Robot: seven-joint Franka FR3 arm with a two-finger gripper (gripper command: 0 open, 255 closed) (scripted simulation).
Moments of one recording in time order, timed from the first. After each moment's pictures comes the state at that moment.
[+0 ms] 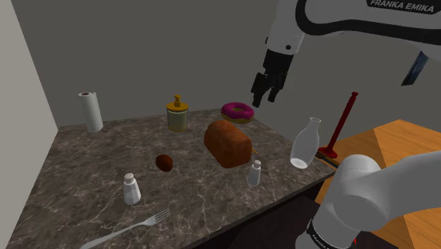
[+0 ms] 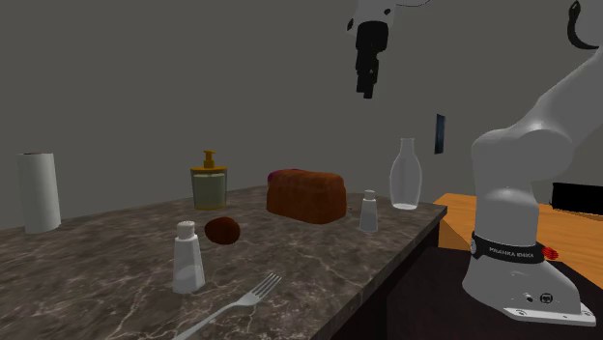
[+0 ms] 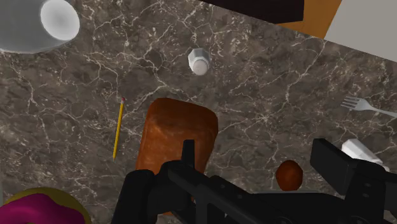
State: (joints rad) arm 0.01 -0.80 0.00 -2.28 -0.01 1.58 0.12
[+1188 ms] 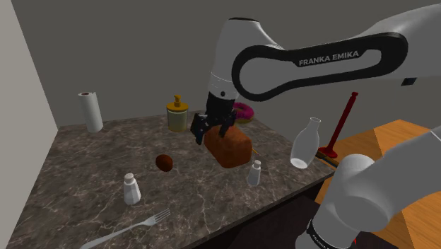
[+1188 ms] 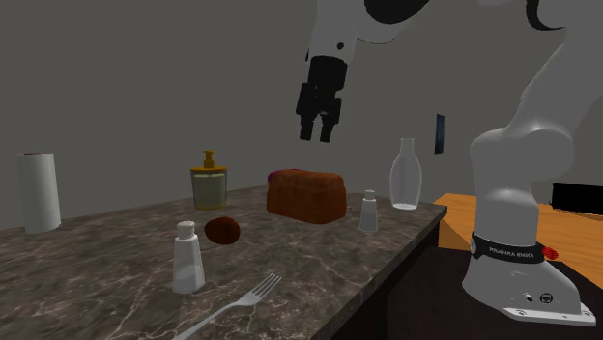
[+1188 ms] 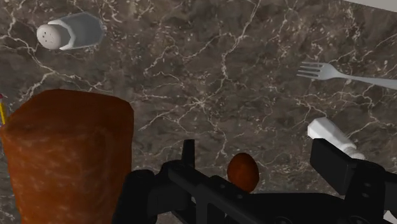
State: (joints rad) arm 0.05 -0.54 0.29 -2.41 0.12 2.05 0.47
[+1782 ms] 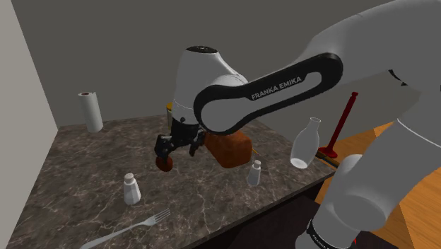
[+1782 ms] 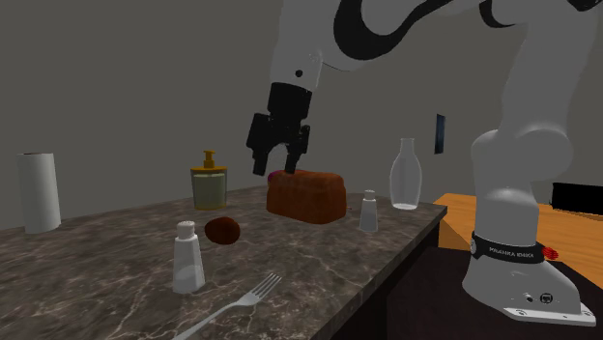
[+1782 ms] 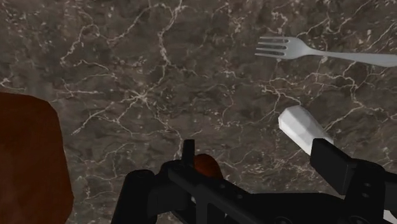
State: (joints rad) arm 0.02 -0.25 0.46 -2.32 0.05 2.29 0.71
